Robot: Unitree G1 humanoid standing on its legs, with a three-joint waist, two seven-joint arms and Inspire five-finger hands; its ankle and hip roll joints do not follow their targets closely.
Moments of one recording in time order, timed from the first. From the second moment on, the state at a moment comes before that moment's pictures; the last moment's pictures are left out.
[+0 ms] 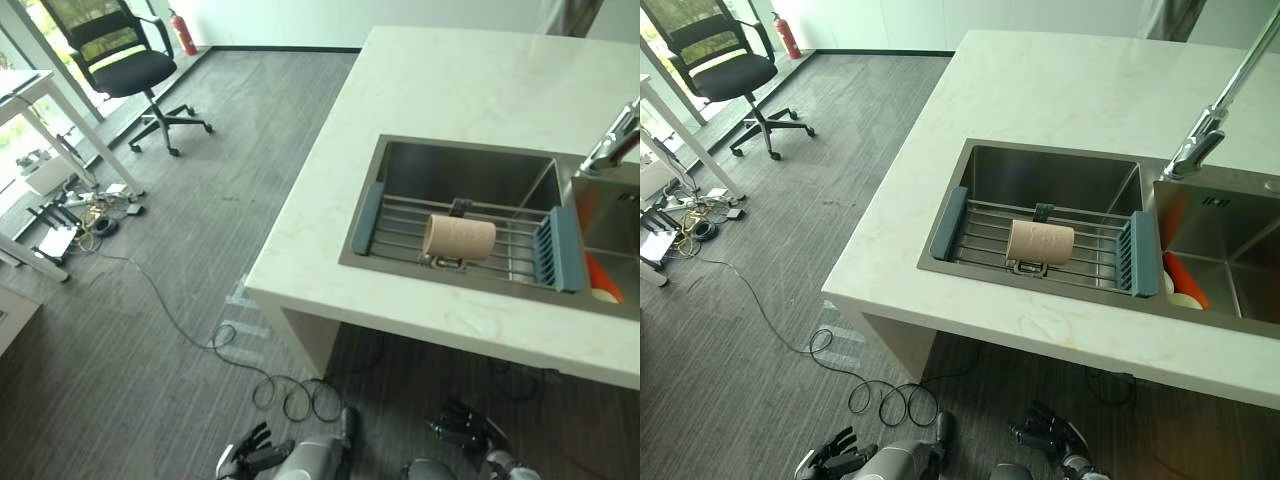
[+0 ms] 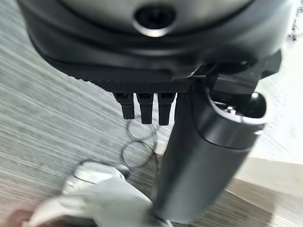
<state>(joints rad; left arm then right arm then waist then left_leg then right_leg) 0.10 0.20 -0.07 1.20 -0.43 -0.27 -0.10 0.01 -0.29 0.14 1.16 0.61 -0.23 0.29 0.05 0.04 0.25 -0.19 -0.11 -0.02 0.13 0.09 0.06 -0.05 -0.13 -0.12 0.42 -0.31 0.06</state>
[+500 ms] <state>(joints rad) 0.01 0.21 -0.02 1.29 -0.66 -0.21 -0.11 -0.02 -0.27 0.02 1.27 0.62 -0.22 0.28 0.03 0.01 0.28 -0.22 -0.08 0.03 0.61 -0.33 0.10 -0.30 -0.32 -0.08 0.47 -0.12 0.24</state>
